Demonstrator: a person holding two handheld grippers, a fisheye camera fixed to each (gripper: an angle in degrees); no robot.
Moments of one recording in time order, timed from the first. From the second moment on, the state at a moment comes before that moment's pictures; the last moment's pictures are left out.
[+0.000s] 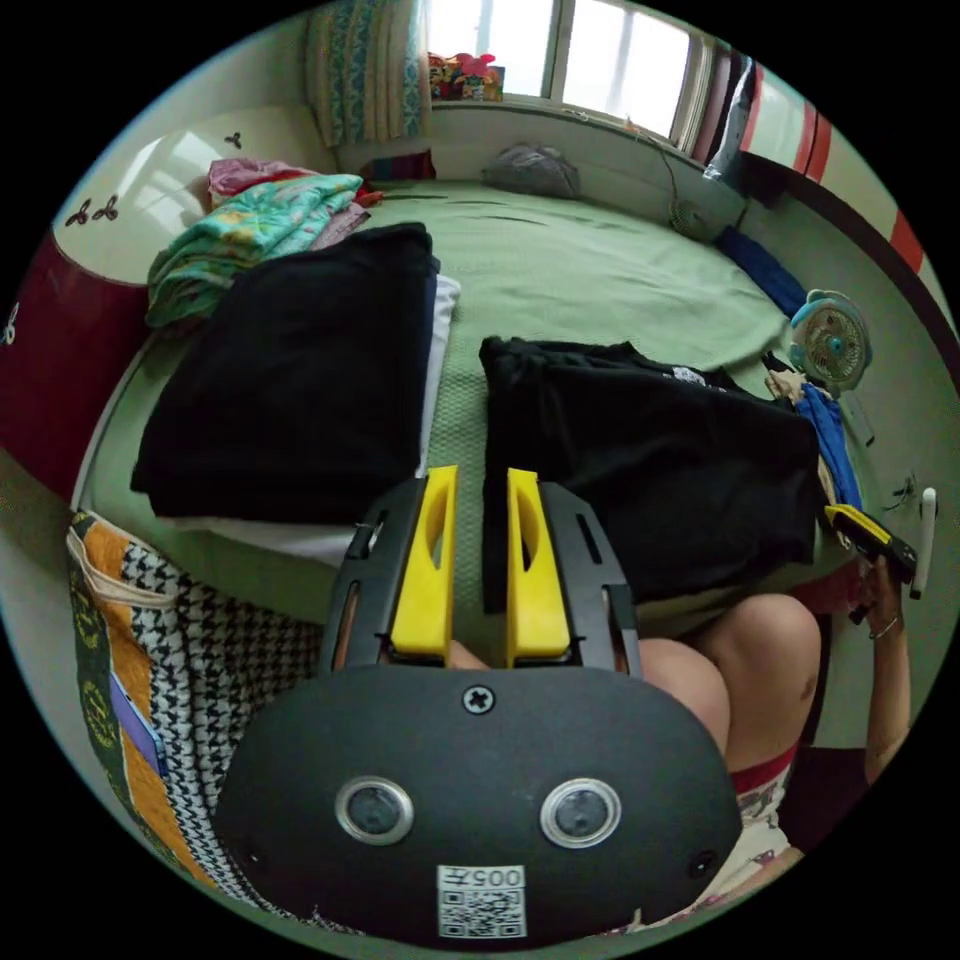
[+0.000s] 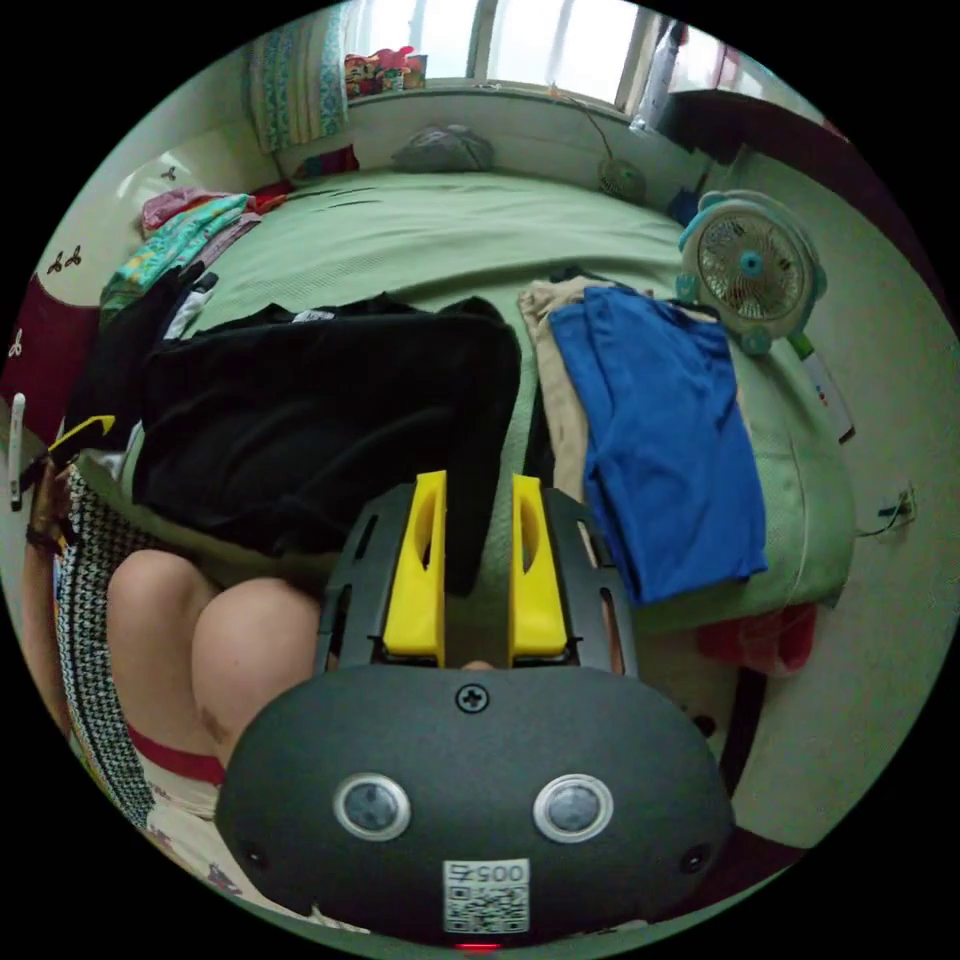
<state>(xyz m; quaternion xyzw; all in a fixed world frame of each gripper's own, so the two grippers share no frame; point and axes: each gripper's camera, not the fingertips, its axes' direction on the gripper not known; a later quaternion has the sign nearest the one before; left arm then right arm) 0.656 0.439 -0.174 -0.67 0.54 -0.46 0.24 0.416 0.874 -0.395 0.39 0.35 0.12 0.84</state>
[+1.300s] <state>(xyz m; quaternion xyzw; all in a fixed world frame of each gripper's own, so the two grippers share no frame) 0.443 0.417 -0.282 -0.68 0.58 -0.41 0.18 0.392 1.019 -0.317 0.37 0.37 0.18 0.83</state>
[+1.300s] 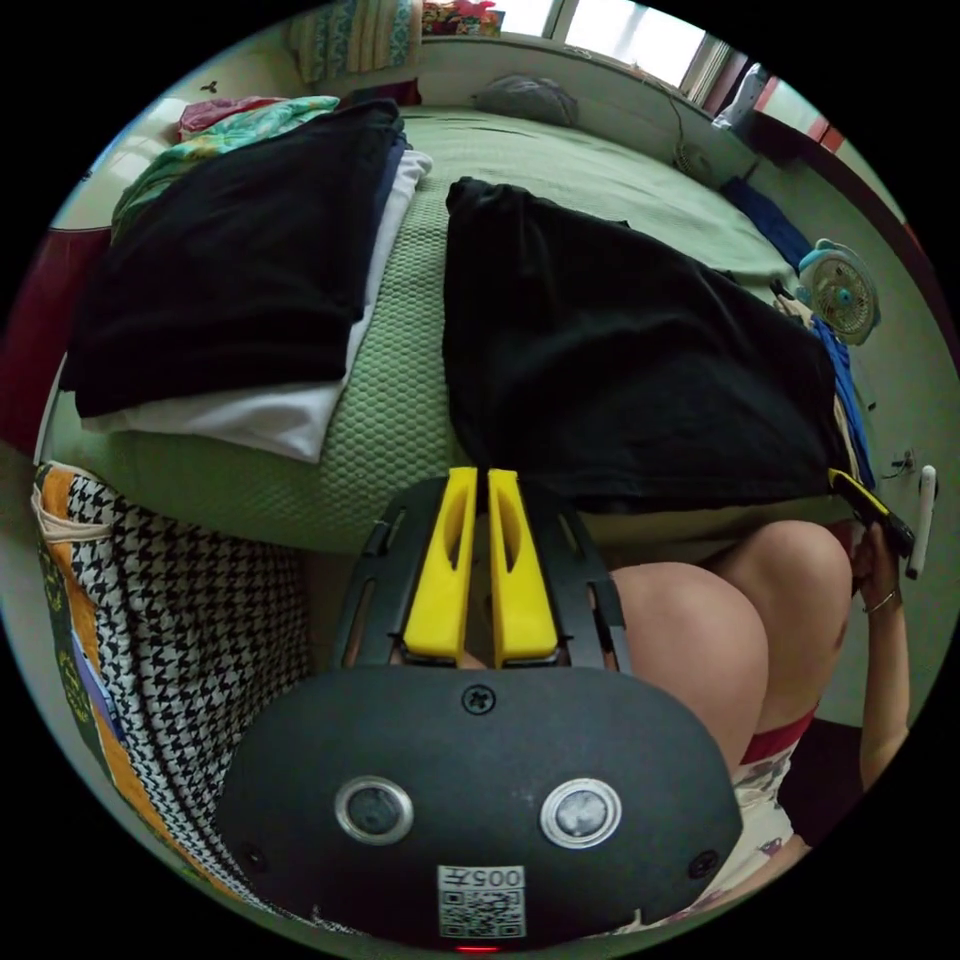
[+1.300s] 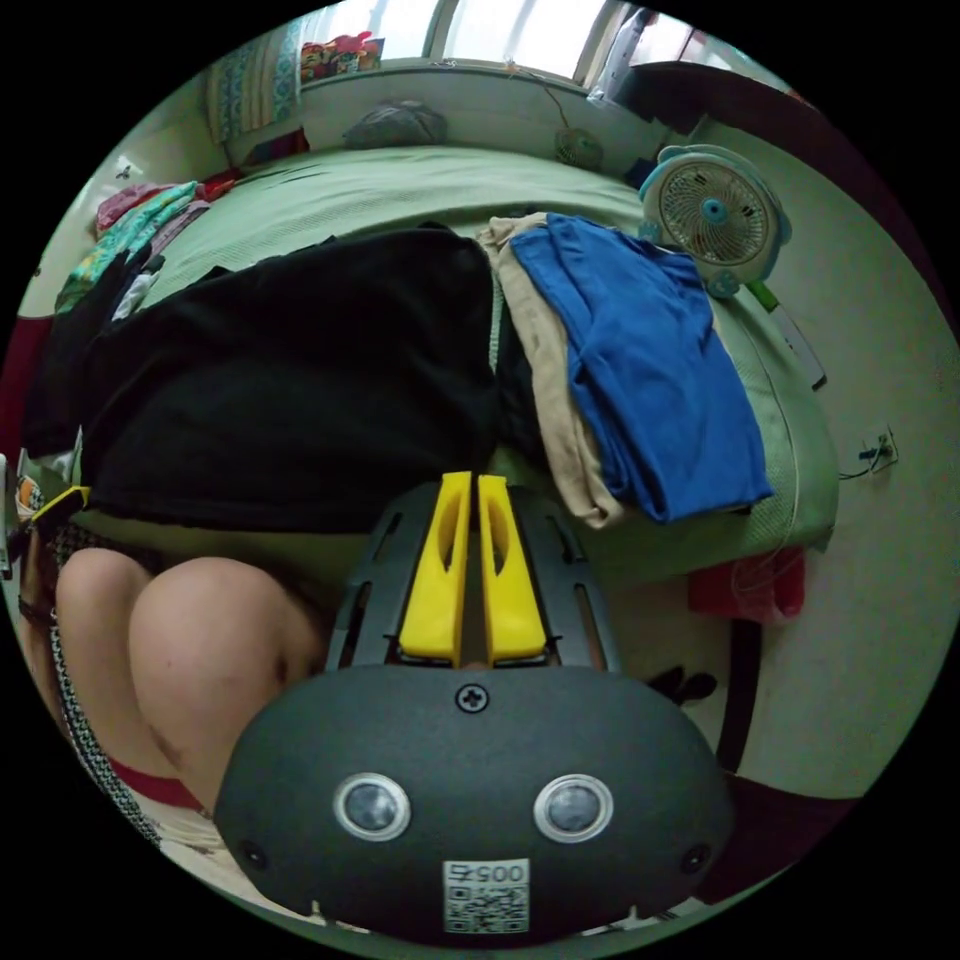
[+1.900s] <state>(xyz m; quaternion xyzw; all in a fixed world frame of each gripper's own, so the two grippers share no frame) 0.154 0.431 -0.259 -0.61 0.56 -0.50 0.26 0.273 1.234 -0.324 0.44 0.36 0.17 0.80</state>
